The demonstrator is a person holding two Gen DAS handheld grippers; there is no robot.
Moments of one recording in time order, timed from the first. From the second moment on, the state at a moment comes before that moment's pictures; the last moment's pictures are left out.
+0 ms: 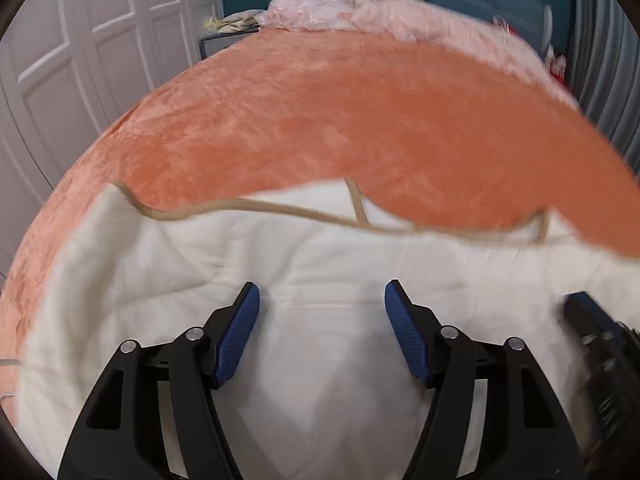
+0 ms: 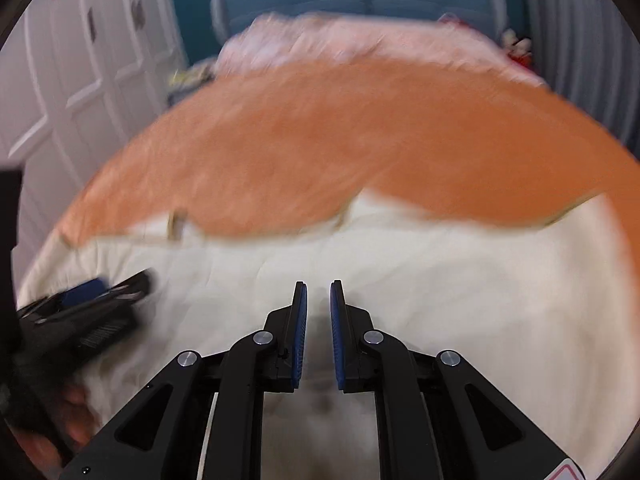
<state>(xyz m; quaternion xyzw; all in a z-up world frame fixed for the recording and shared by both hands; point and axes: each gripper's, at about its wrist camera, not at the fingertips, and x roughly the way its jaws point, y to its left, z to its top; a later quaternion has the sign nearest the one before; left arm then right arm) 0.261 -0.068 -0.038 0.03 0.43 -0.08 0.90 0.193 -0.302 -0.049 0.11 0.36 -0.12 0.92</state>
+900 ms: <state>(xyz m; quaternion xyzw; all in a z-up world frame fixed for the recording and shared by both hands) 0.293 -0.007 -0.056 0.07 0.44 0.00 0.90 0.178 -0.375 -0.067 0.09 0.39 -0.23 0.89</state>
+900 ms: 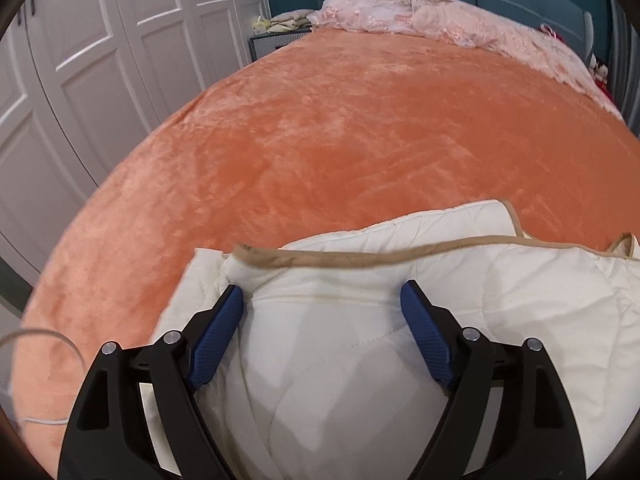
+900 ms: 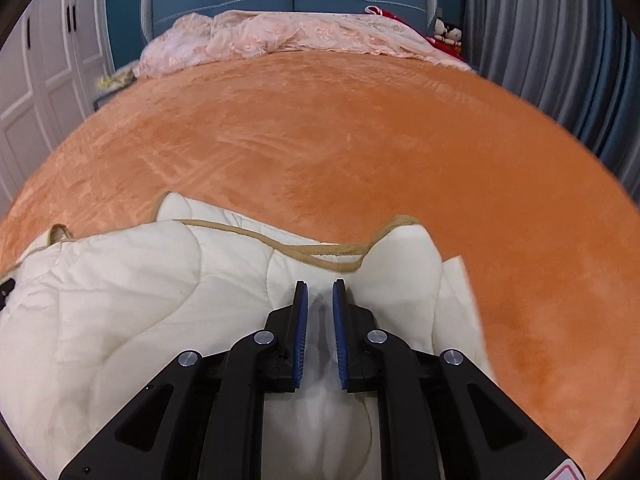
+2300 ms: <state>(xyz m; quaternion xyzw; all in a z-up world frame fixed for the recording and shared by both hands) 0.142 0.048 -0.018 -0.01 0.49 0.00 0.87 0.095 -0.176 -0.054 0.09 0.45 -0.05 0.89</state>
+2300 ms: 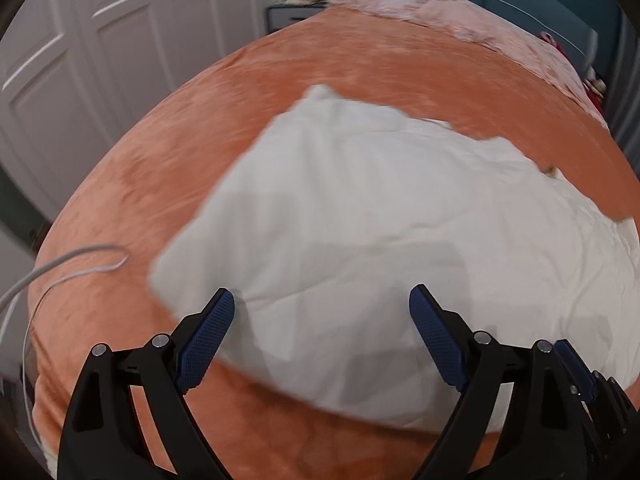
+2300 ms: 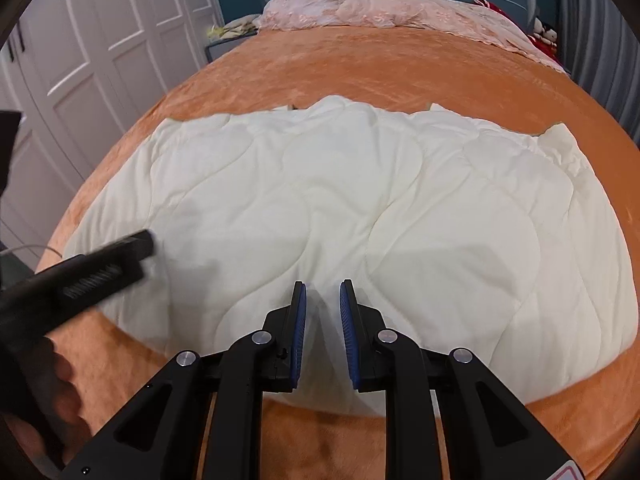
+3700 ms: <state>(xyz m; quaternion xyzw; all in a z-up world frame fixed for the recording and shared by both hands) 0.122 0.053 0.084 -0.14 0.43 -0.14 0.88 0.081 -0.163 -0.053 0.09 0.47 -0.04 0.88</state>
